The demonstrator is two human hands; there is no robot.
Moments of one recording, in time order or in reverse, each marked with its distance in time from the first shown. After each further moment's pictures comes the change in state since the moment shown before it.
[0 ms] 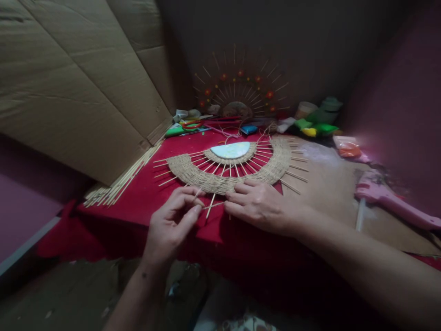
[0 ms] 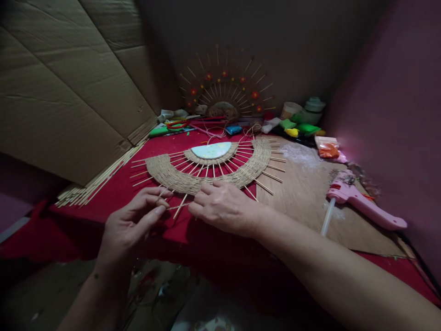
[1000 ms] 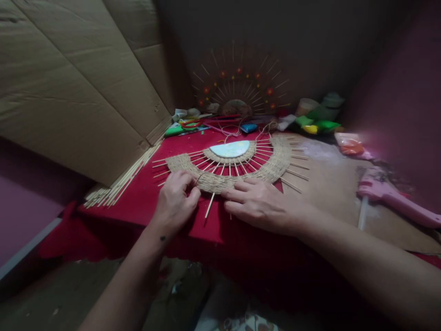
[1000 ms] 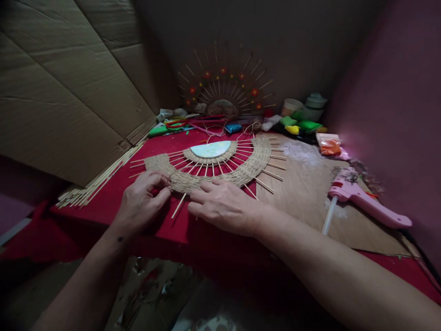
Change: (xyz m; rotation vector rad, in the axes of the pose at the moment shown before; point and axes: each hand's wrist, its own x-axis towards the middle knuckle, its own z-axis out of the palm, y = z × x) left_hand 0.049 -0.011 0.002 0.581 0.019 0.169; right_hand -0.001 0.001 -0.002 0.065 -0.021 0.024
